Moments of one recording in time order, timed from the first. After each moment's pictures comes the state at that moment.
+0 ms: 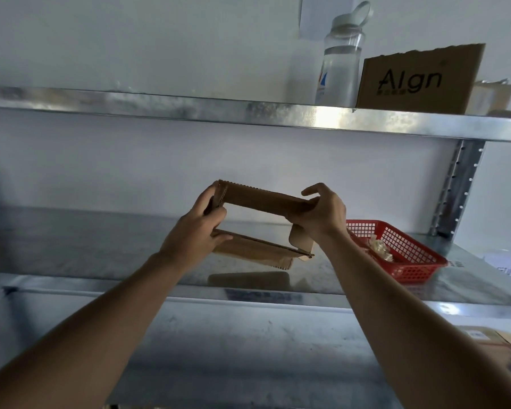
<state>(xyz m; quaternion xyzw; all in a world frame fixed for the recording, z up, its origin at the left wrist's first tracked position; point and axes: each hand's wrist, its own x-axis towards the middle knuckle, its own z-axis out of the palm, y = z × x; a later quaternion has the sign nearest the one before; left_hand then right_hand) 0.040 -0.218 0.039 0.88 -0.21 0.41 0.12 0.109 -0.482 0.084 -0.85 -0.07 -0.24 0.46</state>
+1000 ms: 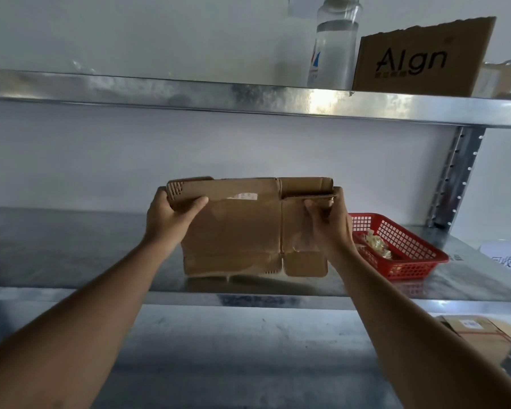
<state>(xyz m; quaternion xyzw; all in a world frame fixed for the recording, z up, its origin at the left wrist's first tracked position) 0.113 -0.195 0.028 0.77 0.05 0.39 0.50 0.156 -0.514 0.031 -0.75 -0.12 -0.29 0.58</state>
